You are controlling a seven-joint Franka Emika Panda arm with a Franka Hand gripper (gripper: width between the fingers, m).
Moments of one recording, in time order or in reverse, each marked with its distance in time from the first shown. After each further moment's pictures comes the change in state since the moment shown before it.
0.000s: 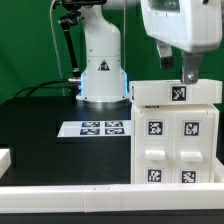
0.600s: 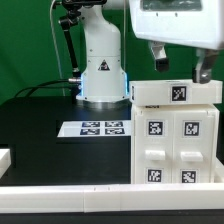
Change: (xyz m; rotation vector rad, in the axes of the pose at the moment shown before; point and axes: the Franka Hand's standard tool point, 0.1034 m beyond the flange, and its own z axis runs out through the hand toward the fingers) arm -0.006 -0.003 0.005 -0.009 0.017 -0.379
